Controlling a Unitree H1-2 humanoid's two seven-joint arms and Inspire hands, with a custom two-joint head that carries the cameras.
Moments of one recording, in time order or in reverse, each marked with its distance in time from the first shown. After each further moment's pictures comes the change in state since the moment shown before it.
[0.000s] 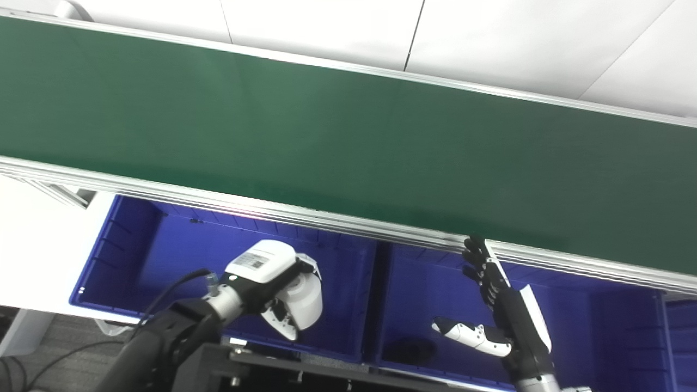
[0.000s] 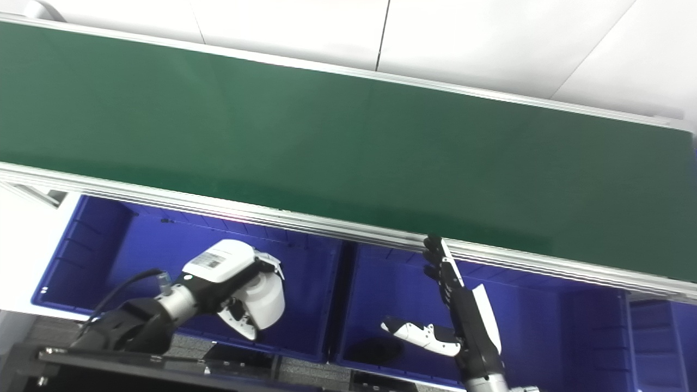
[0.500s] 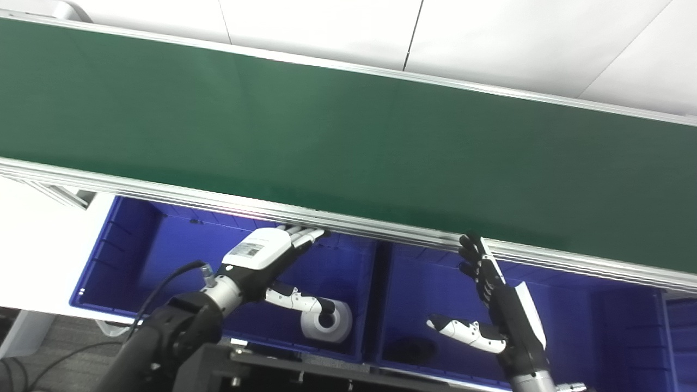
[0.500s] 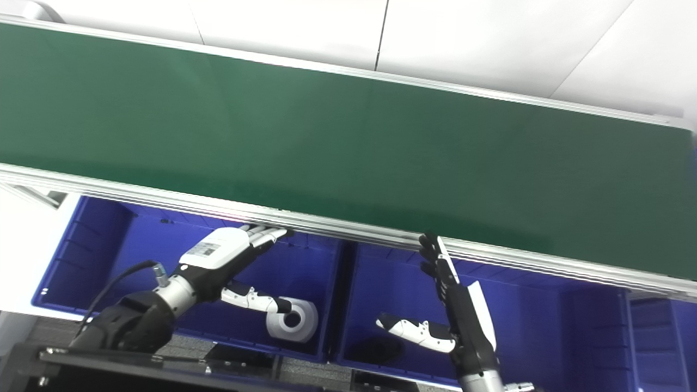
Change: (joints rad) left arm 0.026 0.002 0.118 0.034 -0.458 -0.089 0.132; right arm -0.009 0.022 0.014 0.026 -0.028 0.000 -0.004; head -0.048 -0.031
